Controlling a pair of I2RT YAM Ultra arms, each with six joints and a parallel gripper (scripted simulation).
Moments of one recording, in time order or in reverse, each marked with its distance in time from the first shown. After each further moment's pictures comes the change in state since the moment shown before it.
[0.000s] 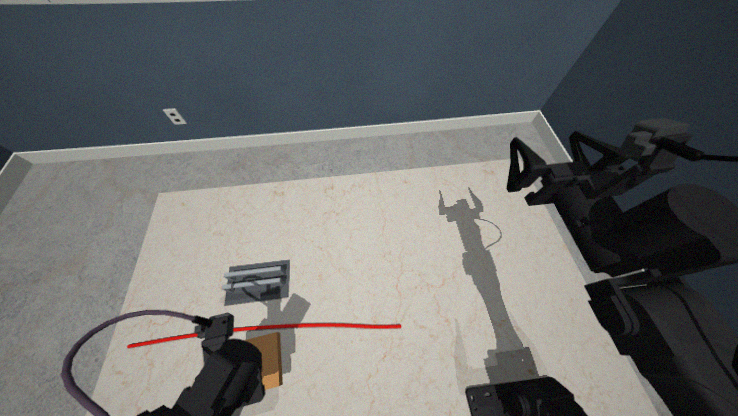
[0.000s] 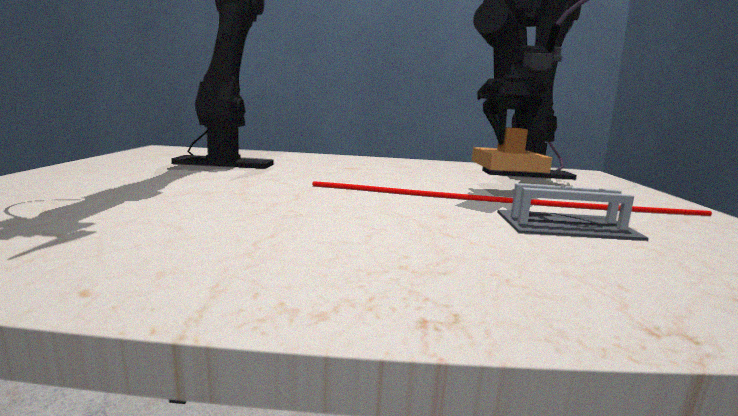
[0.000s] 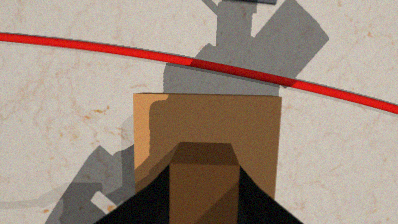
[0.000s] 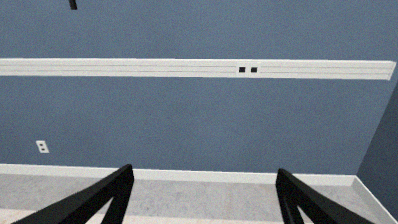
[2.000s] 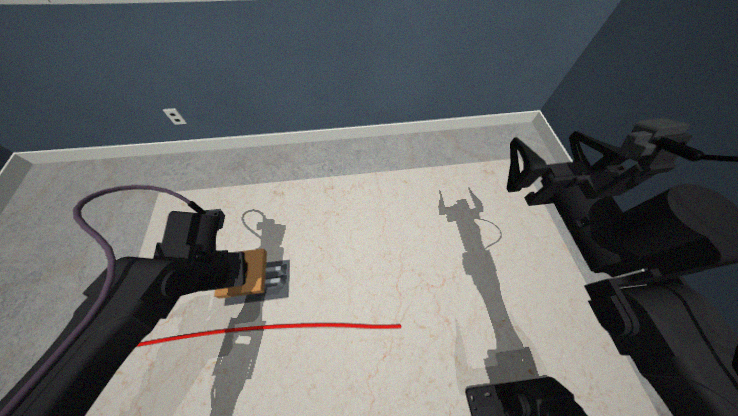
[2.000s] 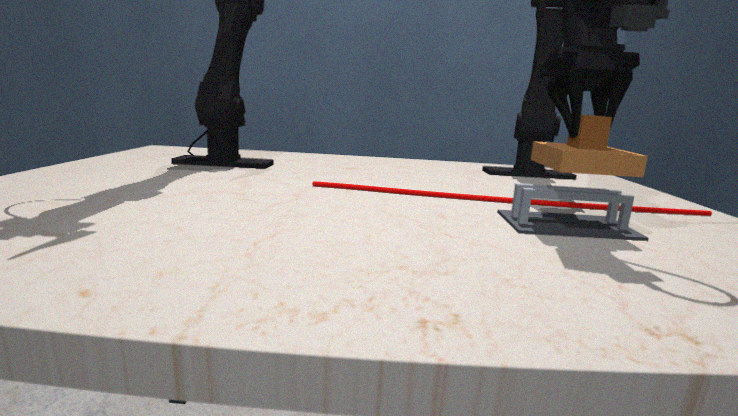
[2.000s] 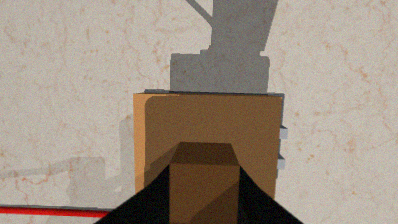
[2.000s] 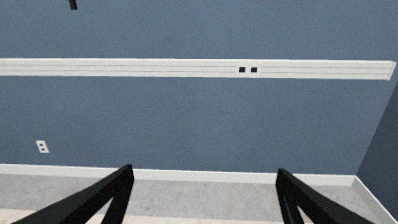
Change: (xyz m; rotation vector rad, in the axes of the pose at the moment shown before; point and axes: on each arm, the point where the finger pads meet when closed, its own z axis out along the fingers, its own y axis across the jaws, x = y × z) left arm -0.194 0.017 0.039 0.025 0.012 0.092; right arm 0.000 0.000 0.000 0.000 0.000 0.000
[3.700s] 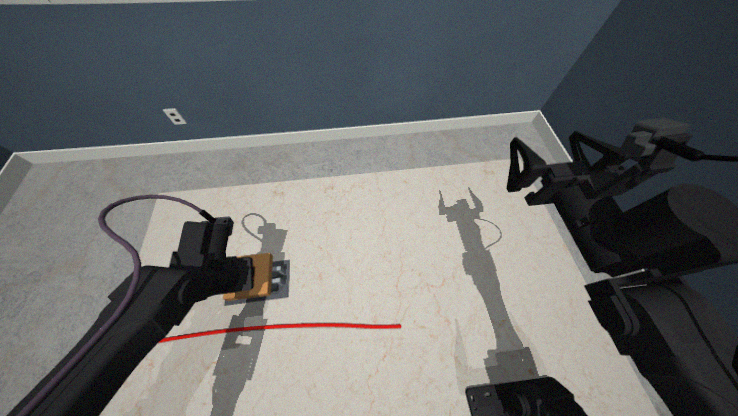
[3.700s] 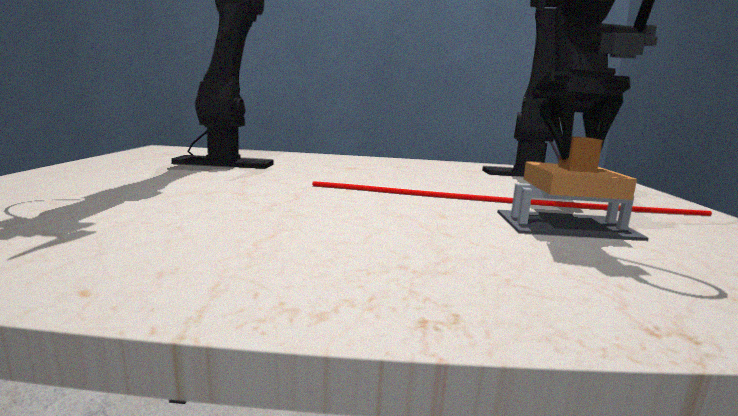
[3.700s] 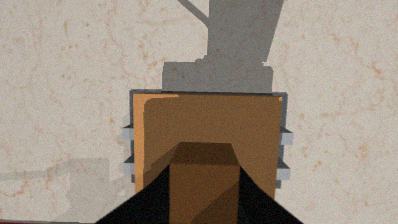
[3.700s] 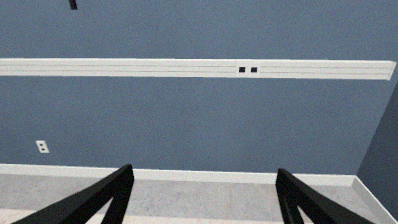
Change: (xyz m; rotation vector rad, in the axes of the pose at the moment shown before) left arm 0.012 -0.006 0.025 0.006 -0.011 0.005; right arm 0.000 0.000 0.000 0.000 0.000 0.000
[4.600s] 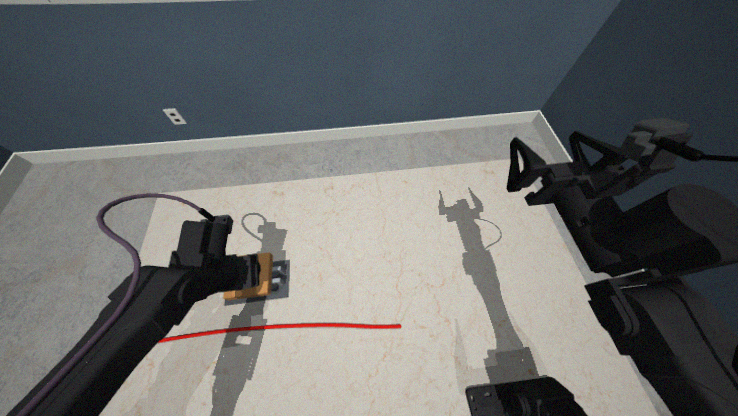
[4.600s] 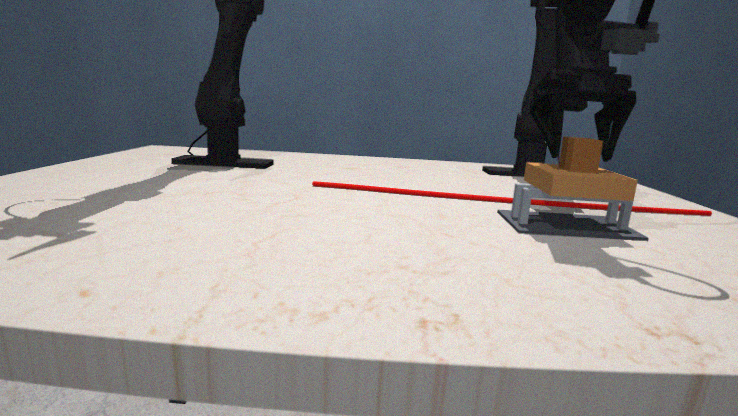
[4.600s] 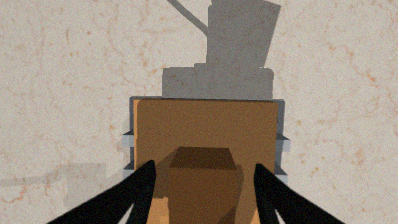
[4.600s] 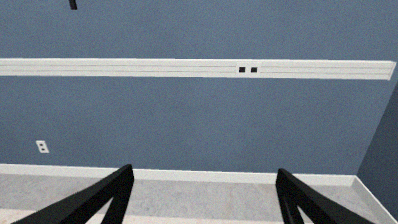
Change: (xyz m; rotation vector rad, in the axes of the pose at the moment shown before) left arm -0.006 -0.001 0.000 0.004 -0.022 -0.003; right arm 0.000 0.000 0.000 0.000 0.000 0.000
